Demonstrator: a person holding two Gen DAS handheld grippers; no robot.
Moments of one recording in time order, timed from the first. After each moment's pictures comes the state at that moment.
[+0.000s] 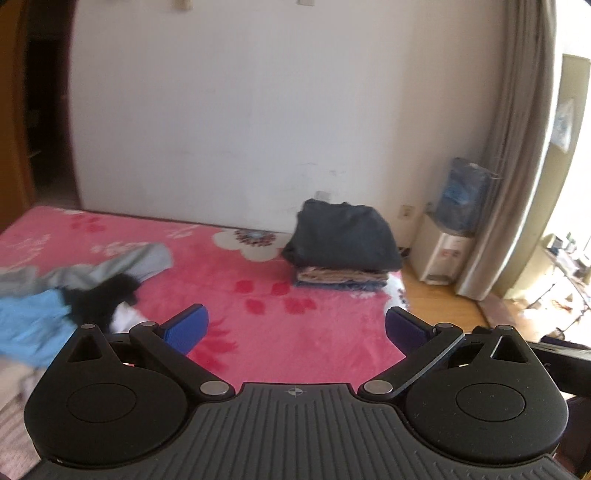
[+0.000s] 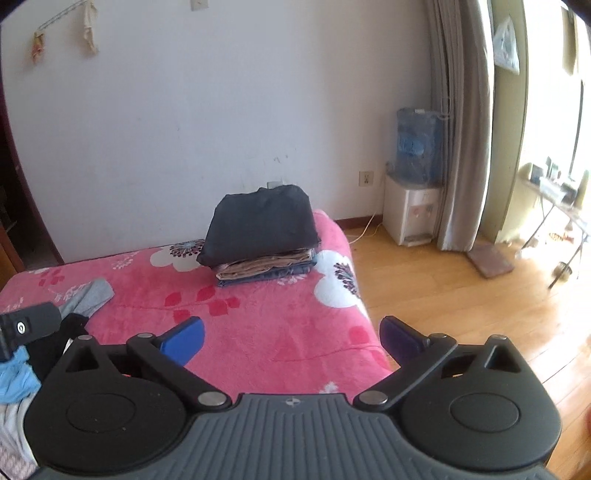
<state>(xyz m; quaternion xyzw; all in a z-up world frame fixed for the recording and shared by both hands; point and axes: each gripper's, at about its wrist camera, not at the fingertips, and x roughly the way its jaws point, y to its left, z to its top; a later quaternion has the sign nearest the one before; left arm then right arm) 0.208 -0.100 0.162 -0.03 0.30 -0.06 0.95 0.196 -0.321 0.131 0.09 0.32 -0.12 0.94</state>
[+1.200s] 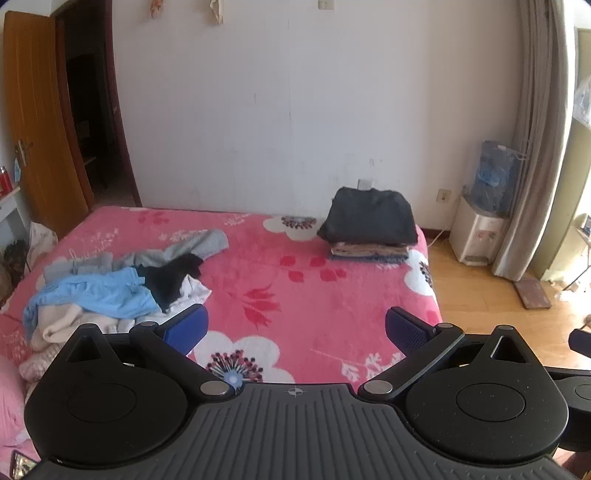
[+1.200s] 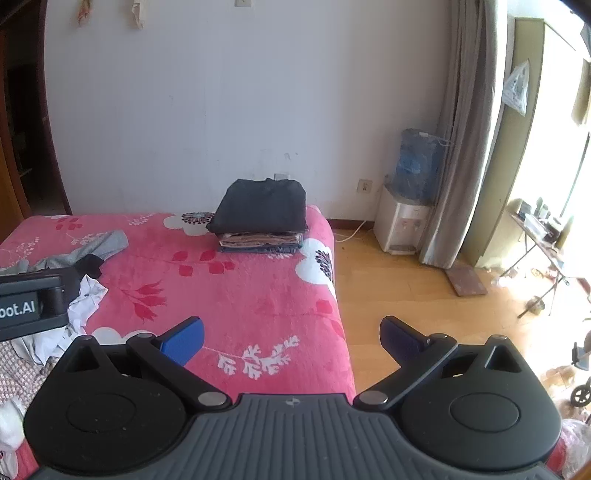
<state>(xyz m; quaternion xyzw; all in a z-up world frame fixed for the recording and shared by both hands) 0.099 -0.138 0.209 0.01 0.32 0.01 0.95 0.083 -0.297 0.178 0.01 0.34 -0.11 0.94</state>
